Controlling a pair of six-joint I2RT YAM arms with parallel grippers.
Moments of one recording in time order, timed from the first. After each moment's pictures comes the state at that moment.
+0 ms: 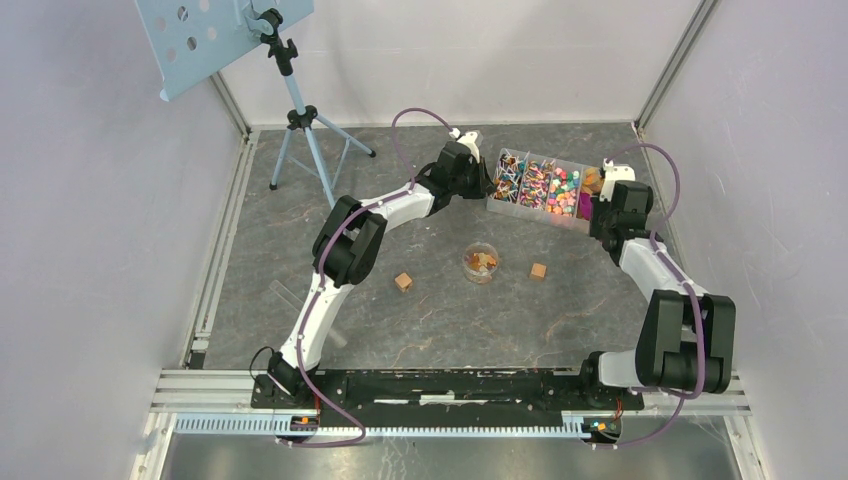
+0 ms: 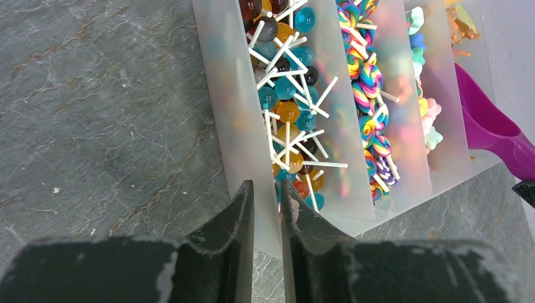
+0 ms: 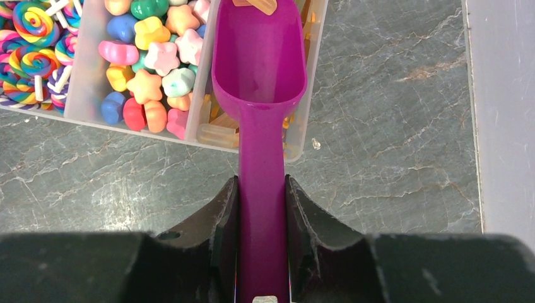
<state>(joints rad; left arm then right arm) -0.65 2.41 1.85 0.08 0.19 -0.52 -0.13 1.36 0.75 -0.05 0.05 -0.11</state>
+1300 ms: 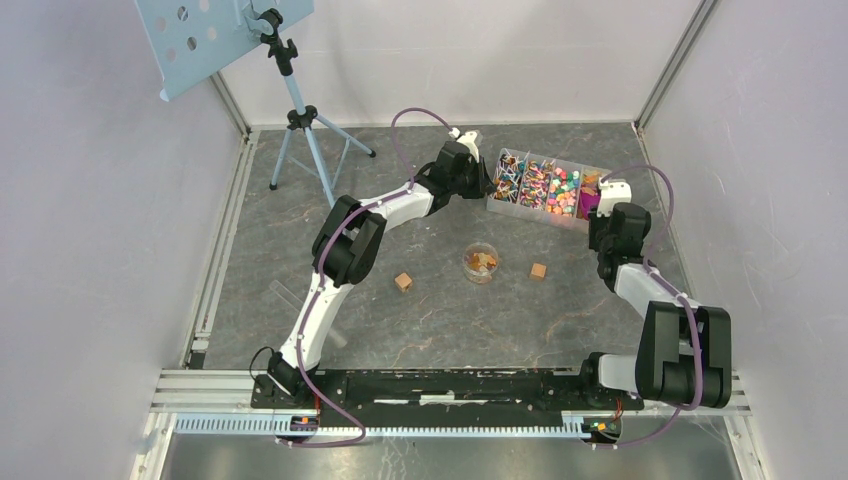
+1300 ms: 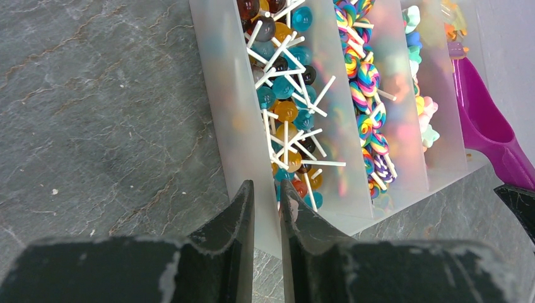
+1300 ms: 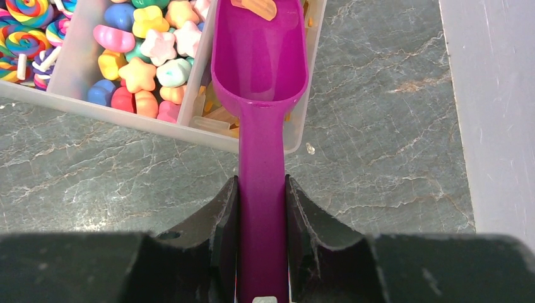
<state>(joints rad) -0.65 2.41 1.85 0.08 0.21 -0.52 -0.13 1.31 0.54 0.24 0.04 -0.19</state>
